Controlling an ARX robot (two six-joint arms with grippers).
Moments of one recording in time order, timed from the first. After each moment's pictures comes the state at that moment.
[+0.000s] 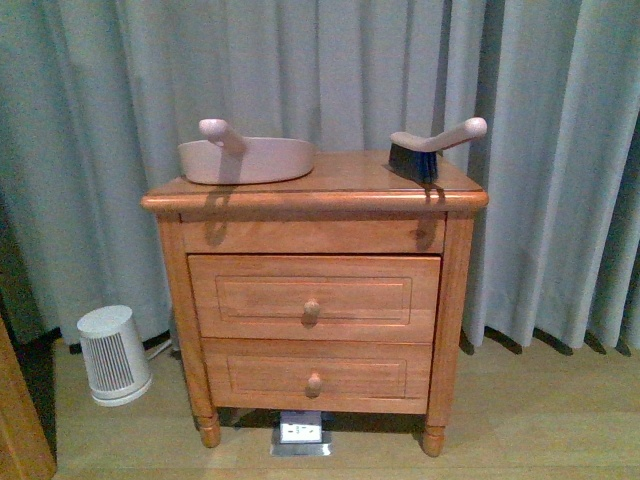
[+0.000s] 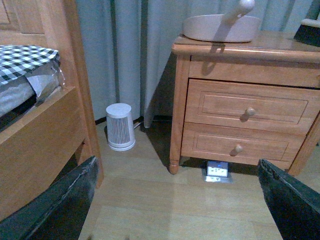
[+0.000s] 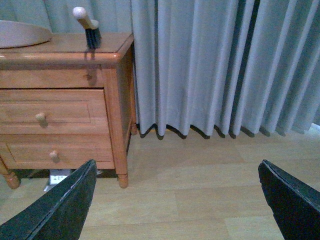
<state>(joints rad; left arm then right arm) 0.00 0.00 0.01 0.00 0.00 0.00 0.00 0.00 0.02 0.00 0.00 0.00</state>
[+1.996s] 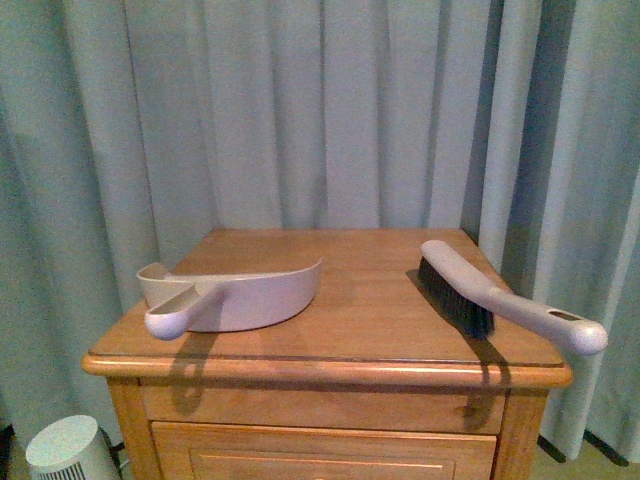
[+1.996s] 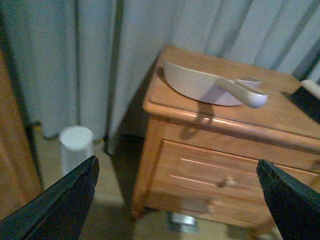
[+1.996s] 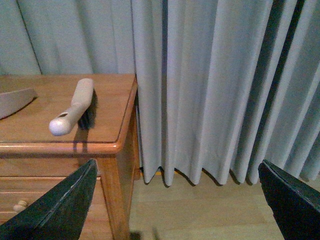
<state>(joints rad) 0.01 0.28 0.14 0.05 0.12 -0.27 0.00 0.00 0.02 0.00 0.00 0.00</state>
